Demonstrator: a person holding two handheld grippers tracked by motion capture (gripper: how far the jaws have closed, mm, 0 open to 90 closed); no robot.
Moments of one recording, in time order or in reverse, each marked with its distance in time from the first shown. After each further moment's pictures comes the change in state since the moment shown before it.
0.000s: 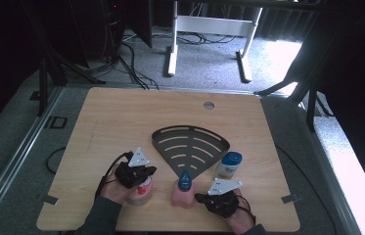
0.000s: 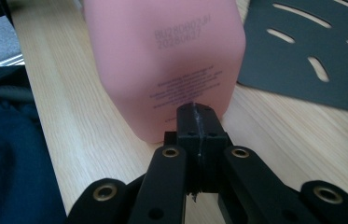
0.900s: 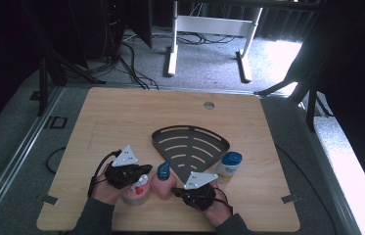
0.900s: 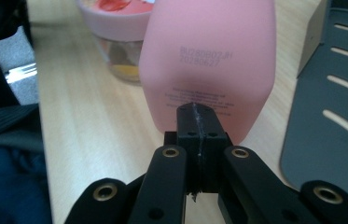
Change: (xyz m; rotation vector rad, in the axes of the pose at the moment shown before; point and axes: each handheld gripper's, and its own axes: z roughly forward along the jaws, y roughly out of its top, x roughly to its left) left arm 0.007 -0.003 -0.033 -0.125 -0.059 -0.021; right arm 0.017 0.046 0.043 -0.051 0.056 -0.070
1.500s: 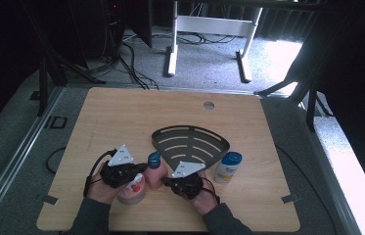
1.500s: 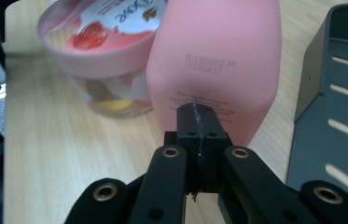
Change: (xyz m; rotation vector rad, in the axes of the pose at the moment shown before) left arm 0.006 -0.003 -0.006 0.016 0.041 -0.005; right arm -0.010 0.027 0.033 -0.029 -0.012 0.013
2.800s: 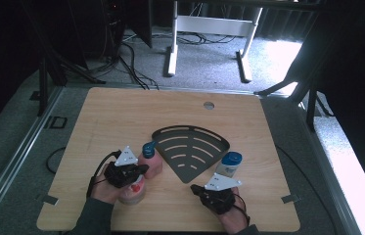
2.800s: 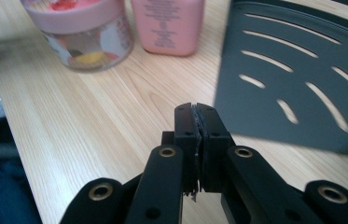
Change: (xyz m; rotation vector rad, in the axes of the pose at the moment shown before) left arm 0.000 -0.005 0.015 0.047 0.022 -0.011; right arm 0.007 -0.050 -0.085 -0.012 -0.184 0.112
